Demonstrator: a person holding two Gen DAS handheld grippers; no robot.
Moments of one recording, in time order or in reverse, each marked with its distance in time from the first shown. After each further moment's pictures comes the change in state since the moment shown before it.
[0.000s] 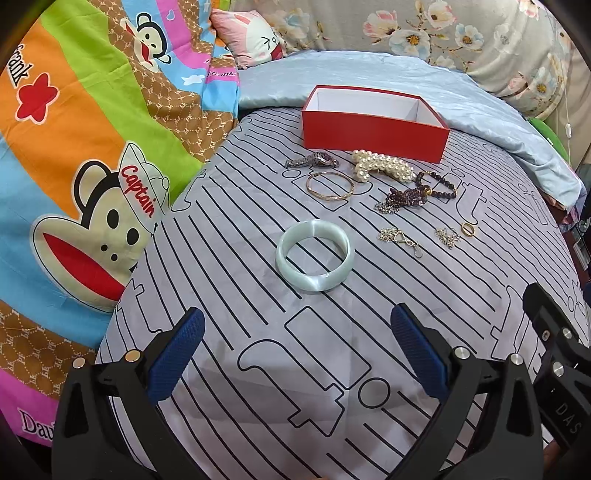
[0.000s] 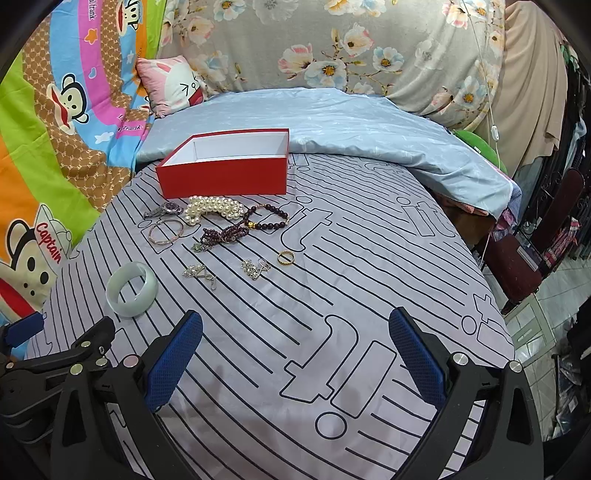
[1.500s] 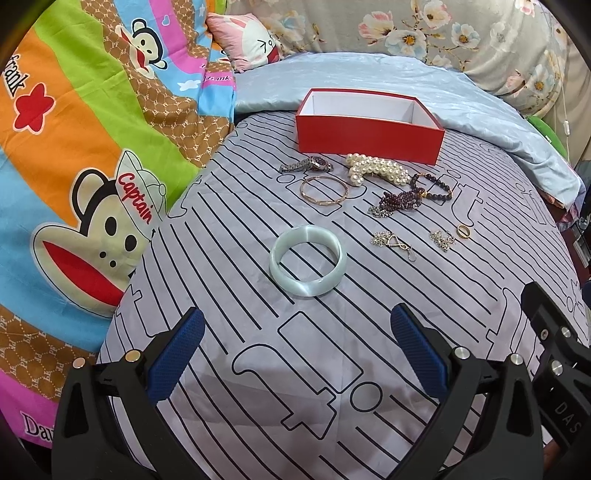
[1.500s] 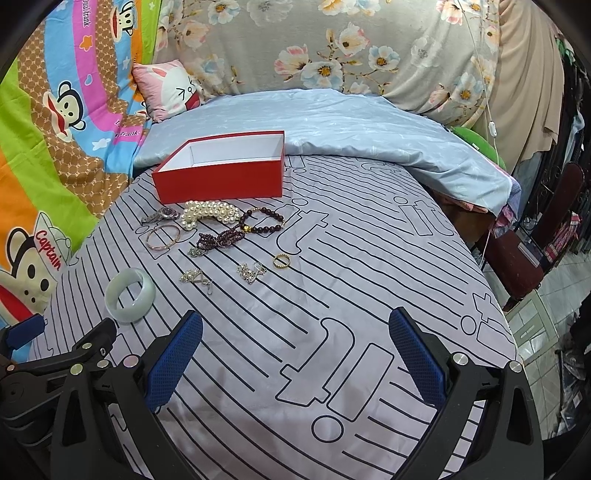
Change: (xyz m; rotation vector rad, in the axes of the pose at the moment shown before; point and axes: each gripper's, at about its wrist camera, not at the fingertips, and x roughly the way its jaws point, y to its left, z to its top) left arm 0.001 -0.008 0.004 0.011 -0.012 0.003; right arm 0.002 -0.009 0.000 0.024 0.000 0.011
